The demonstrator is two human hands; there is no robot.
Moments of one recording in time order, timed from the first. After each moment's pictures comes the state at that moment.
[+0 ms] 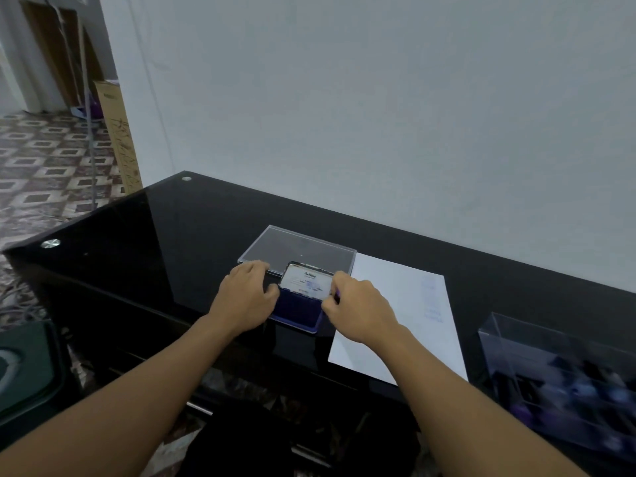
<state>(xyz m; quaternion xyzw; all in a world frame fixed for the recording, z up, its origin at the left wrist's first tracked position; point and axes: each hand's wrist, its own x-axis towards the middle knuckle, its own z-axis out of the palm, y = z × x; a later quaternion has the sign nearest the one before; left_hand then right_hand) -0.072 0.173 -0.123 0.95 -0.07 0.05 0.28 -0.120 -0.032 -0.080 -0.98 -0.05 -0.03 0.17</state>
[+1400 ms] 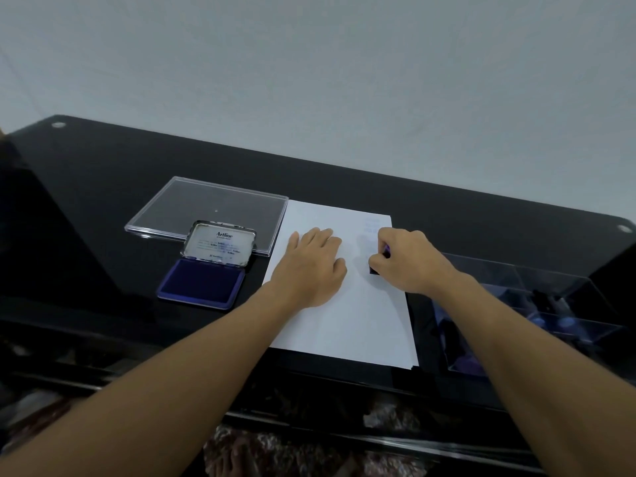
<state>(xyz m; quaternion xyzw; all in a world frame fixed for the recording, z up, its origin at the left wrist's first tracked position) -0.051 -0.045 -0.170 0.93 -0.31 0.07 0.20 -0.106 -0.218 -0.099 -0.98 0.08 0.01 0.17</state>
